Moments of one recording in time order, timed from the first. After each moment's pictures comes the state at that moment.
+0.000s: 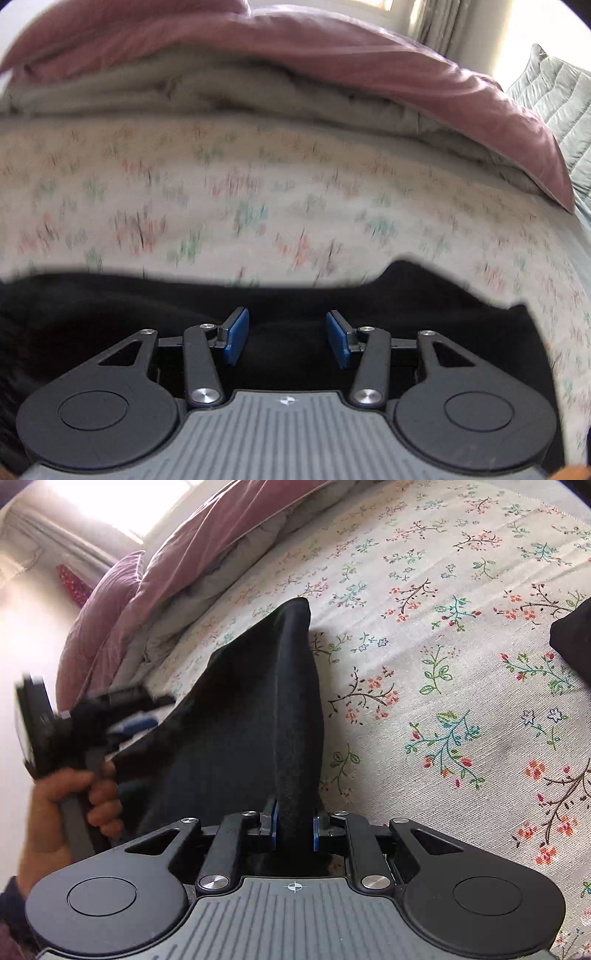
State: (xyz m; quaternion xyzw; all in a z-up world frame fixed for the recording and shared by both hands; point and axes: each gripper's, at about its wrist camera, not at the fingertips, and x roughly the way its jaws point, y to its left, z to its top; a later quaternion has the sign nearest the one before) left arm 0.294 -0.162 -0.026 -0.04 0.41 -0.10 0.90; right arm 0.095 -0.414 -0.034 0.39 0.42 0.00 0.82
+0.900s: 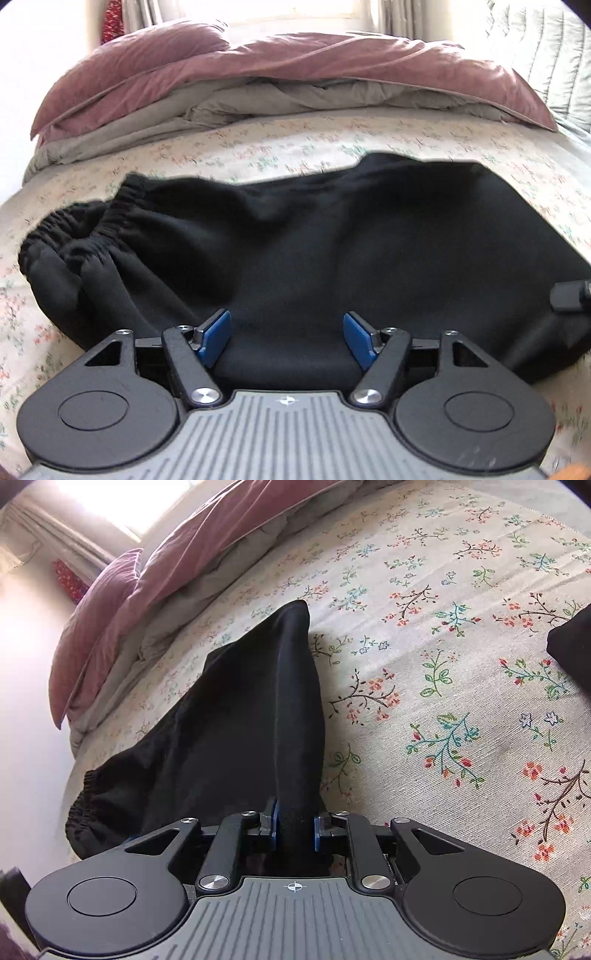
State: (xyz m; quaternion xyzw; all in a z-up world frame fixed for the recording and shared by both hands) left arm 0.134 -0.161 -0.029 0.09 0.35 -0.07 0.93; right arm 0.098 -0.410 -0.030 0.37 0.41 -0.01 0.83
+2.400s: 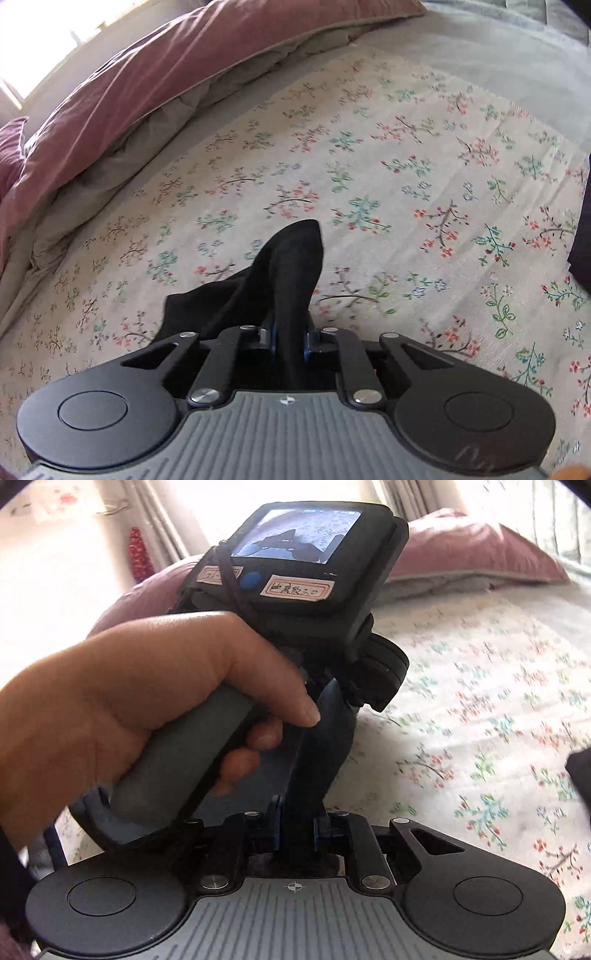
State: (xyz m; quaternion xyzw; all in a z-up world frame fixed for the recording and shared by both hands) left arm 0.238 -0.369 0.016 0.31 0.40 -0.24 0.83; right arm 0.086 -0.336 0.010 0.19 0.32 0.02 0.93
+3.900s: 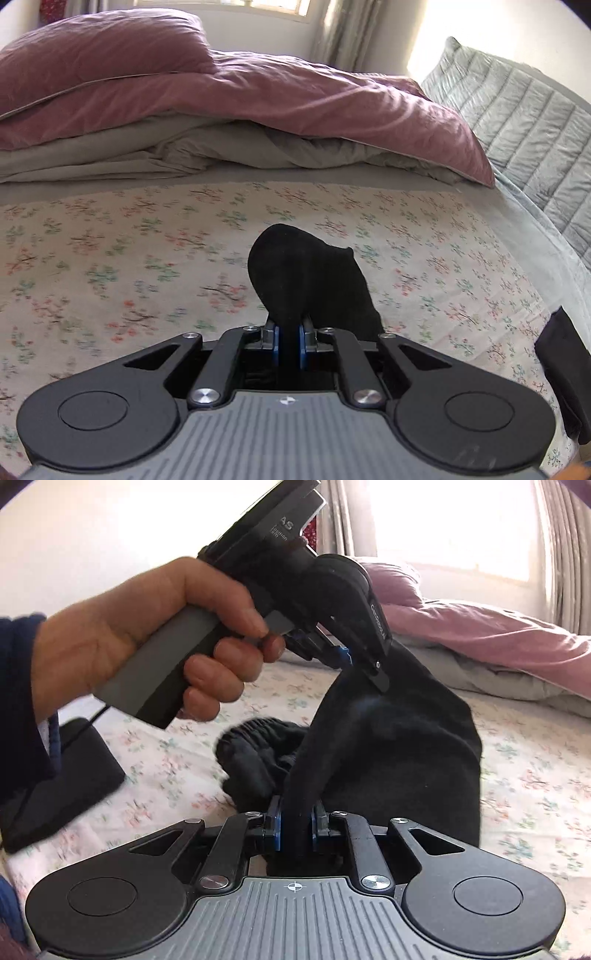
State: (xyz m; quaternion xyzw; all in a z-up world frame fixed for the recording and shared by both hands) left arm 0.300 -0.026 0.086 0.00 0.39 -0.25 0.89; right arm 0.117 -0.118 0.052 0.03 0.27 0.19 0.94
